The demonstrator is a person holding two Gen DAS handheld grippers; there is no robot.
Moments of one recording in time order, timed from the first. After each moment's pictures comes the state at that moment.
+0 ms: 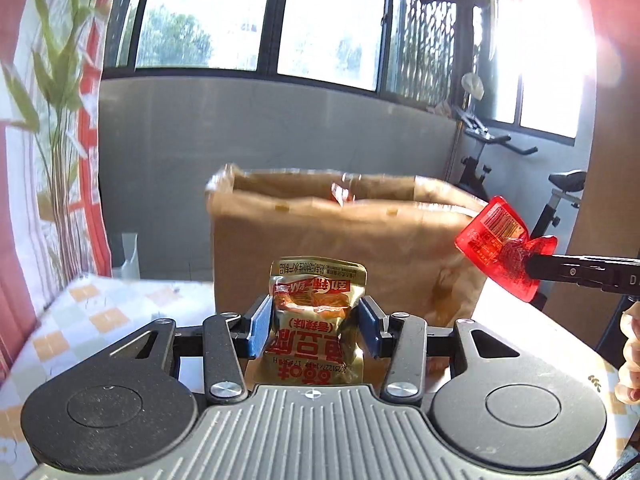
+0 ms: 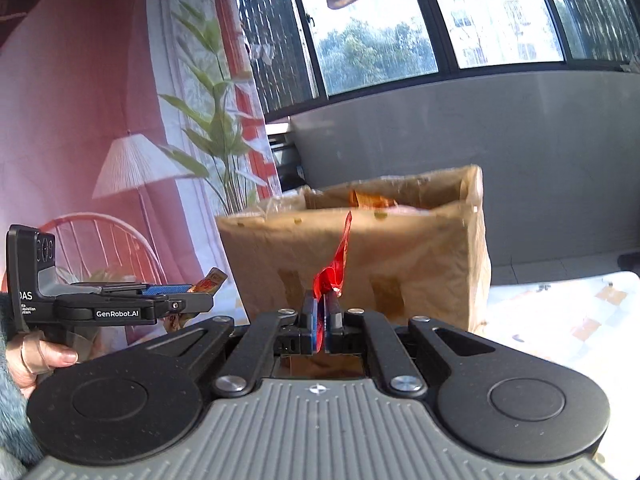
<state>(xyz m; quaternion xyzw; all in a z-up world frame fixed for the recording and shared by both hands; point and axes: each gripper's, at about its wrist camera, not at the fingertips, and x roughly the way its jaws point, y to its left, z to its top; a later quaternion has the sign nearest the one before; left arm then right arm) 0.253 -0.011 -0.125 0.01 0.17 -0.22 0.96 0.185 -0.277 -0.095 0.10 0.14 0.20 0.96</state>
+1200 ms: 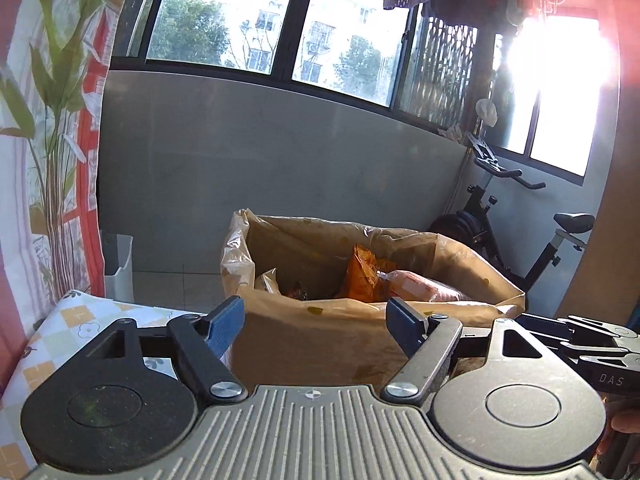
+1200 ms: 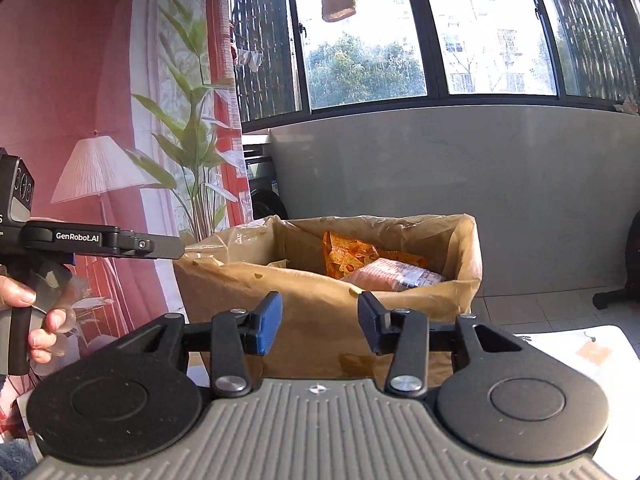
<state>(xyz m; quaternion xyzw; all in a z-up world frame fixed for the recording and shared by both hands) 0.305 -0.008 -0.089 -0.05 0.19 -0.22 0.96 0.235 -0.262 -0.092 0.06 0.13 0.16 0.98</state>
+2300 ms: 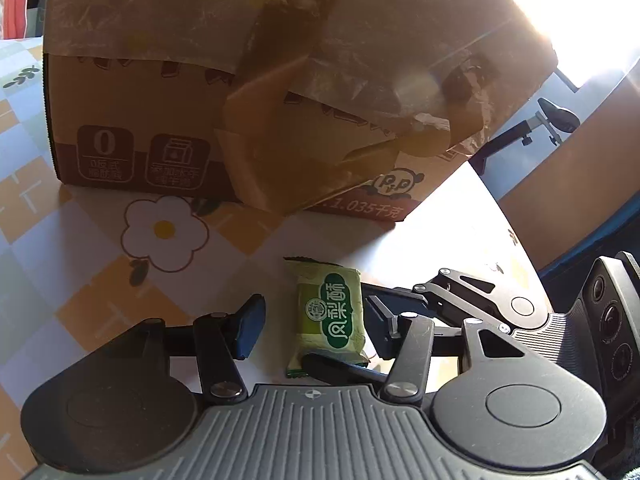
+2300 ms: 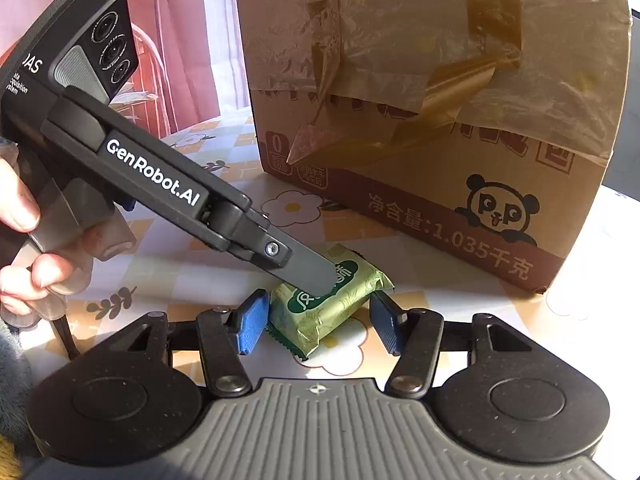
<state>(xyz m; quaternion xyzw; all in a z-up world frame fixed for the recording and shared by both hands) 0.323 -0.073 -0.262 -0.09 0.46 -0.30 0.83 0.246 -0.217 -0.246 -0.03 0.32 0.27 0.91</state>
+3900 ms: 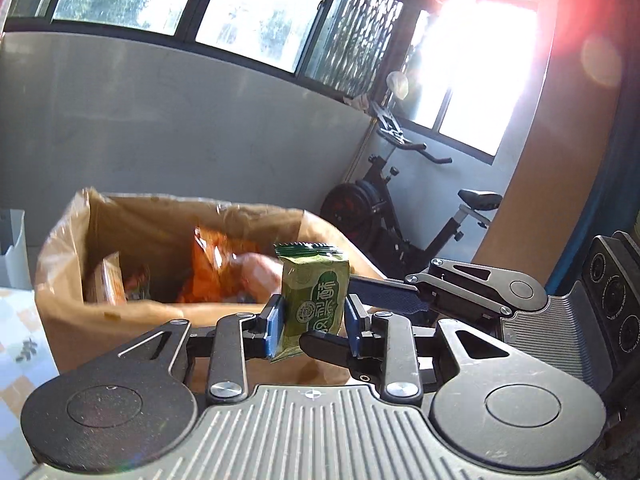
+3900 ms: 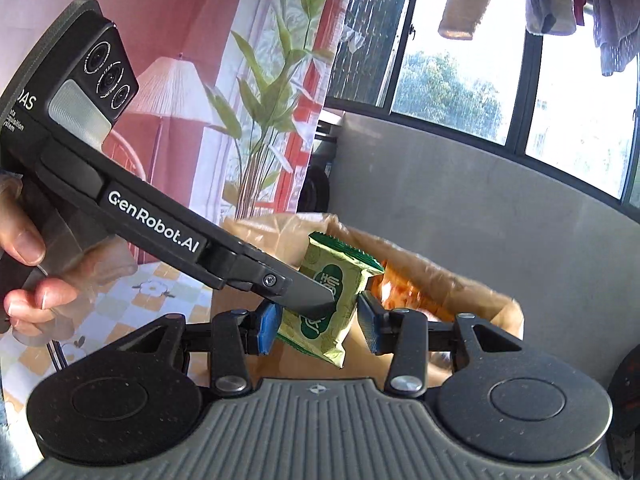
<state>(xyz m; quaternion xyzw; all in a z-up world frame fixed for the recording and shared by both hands) 0.329 -0.077 -0.070 -0.06 0.22 -0.37 0.90 0.251 -0.206 -0.053 -0.14 0.11 0.22 0.96</state>
